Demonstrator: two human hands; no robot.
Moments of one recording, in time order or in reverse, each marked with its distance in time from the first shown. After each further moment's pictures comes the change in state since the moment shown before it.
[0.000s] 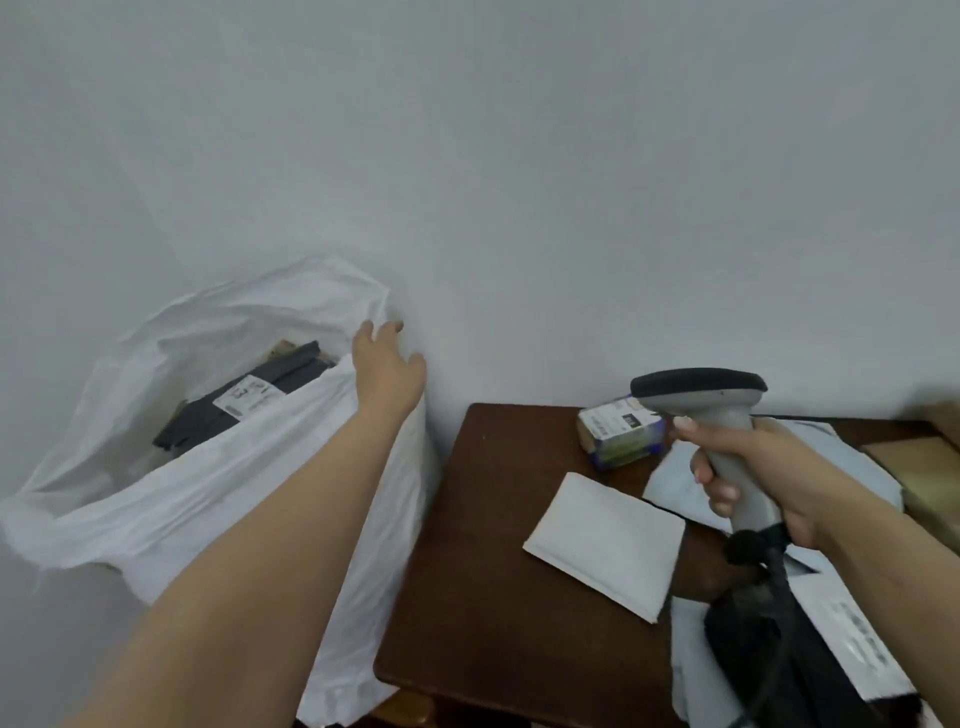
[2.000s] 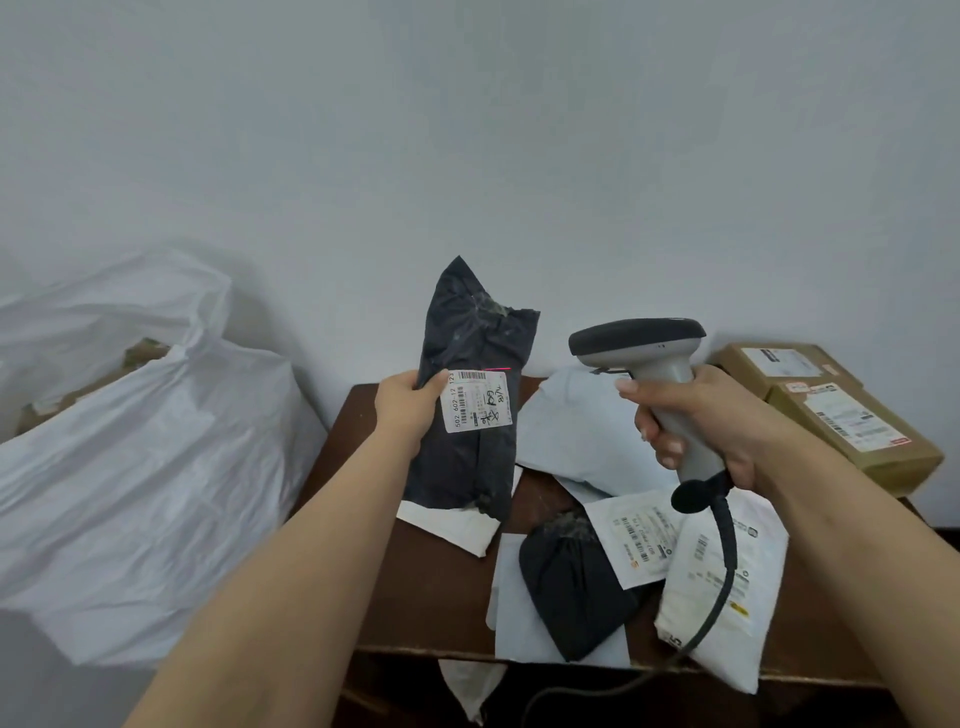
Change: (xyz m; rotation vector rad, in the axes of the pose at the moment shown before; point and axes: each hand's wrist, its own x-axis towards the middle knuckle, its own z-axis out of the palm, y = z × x) left_hand -0.157 0.146 0.149 -0.542 -0.308 -0.274; right_hand -0.083 -0.020 -0.179 -0.060 0.013 -0.083
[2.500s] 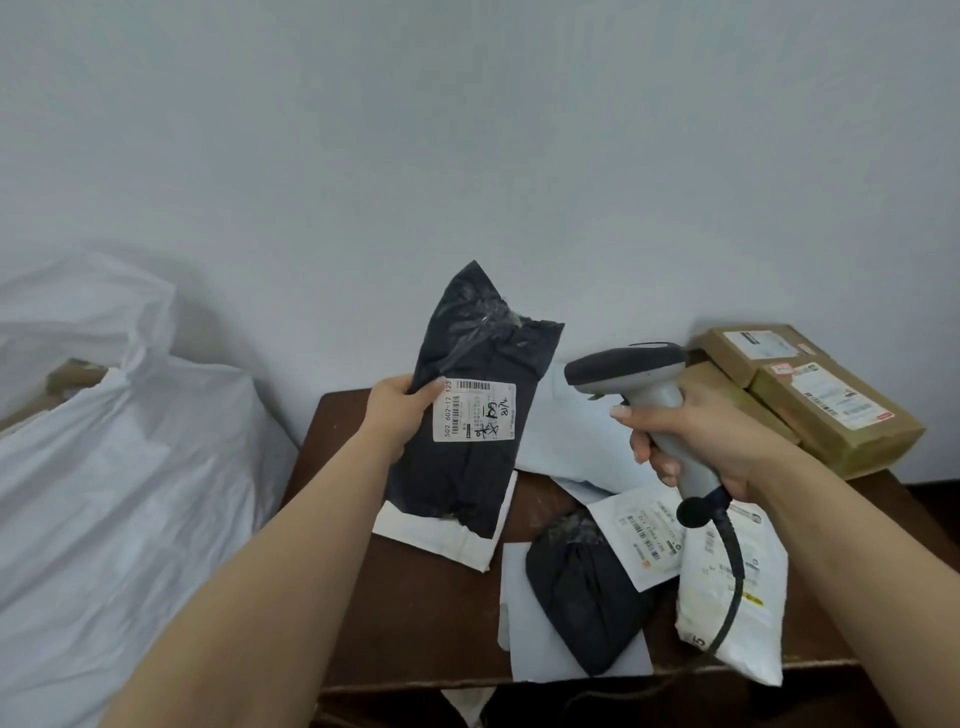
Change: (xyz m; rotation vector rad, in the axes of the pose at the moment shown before) left_hand 0.050 -0.016 -0.004 0.061 -0.221 0.002; right_hand 0.030 0.029 0.011 -0.137 0.070 0.050
